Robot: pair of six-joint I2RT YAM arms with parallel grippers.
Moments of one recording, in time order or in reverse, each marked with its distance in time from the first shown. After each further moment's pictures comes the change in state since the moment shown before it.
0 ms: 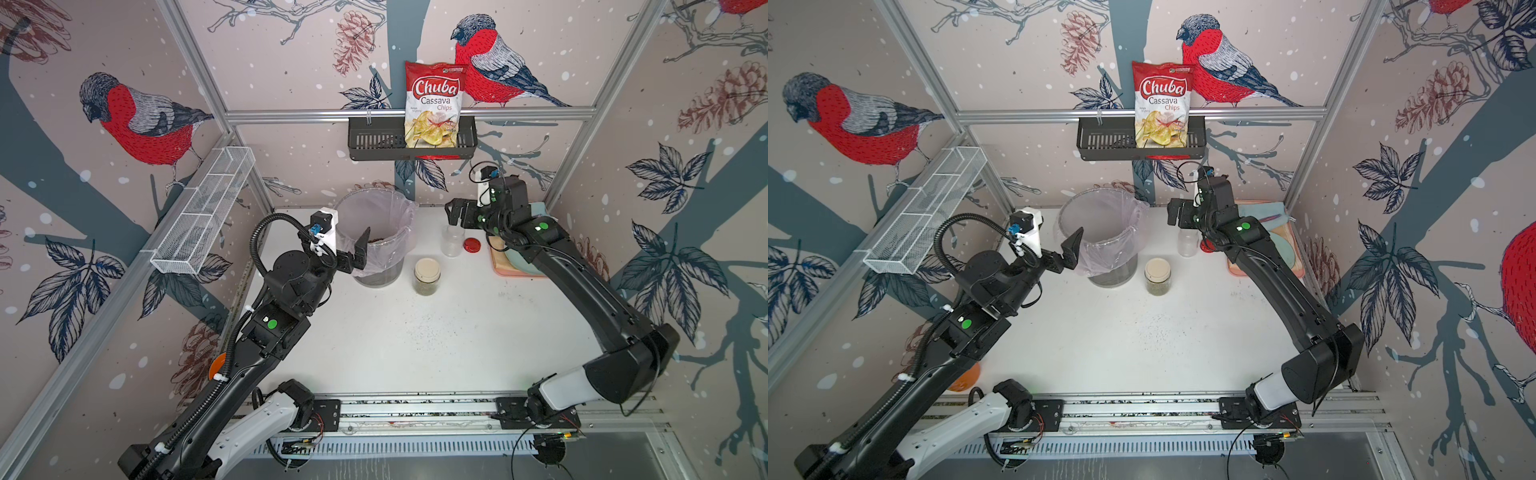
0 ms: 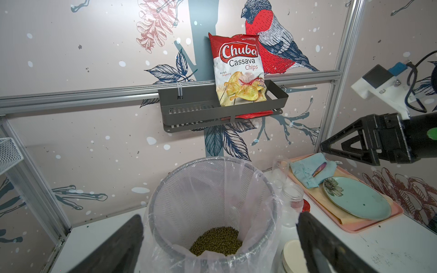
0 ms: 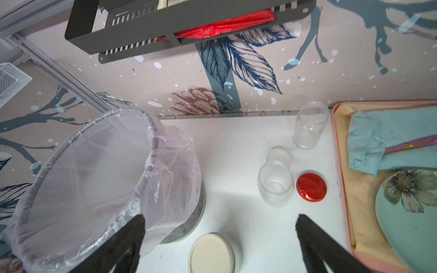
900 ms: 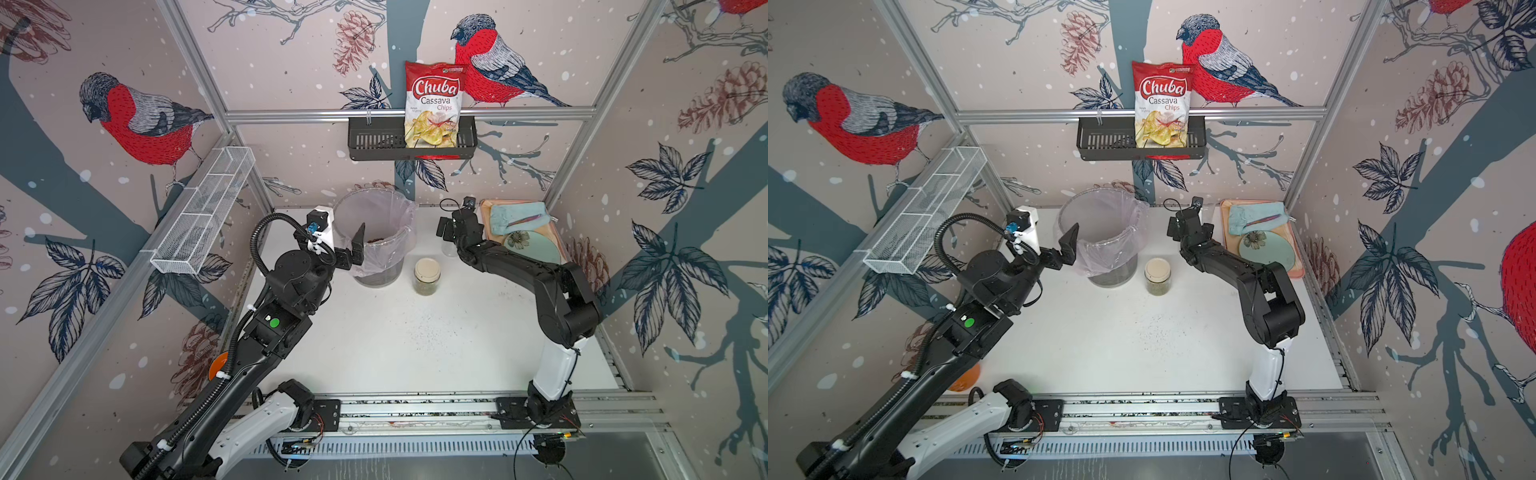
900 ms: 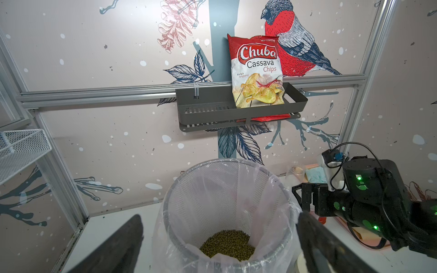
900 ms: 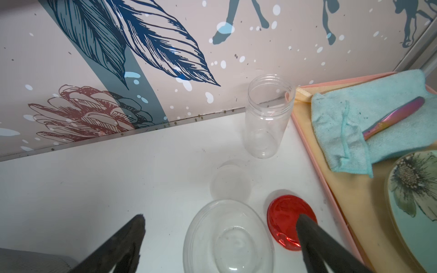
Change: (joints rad) left arm 0.000 0.010 0.002 0.021 -0.085 -0.007; right arm -0.019 0.377 -0.313 0.718 0.377 -0.001
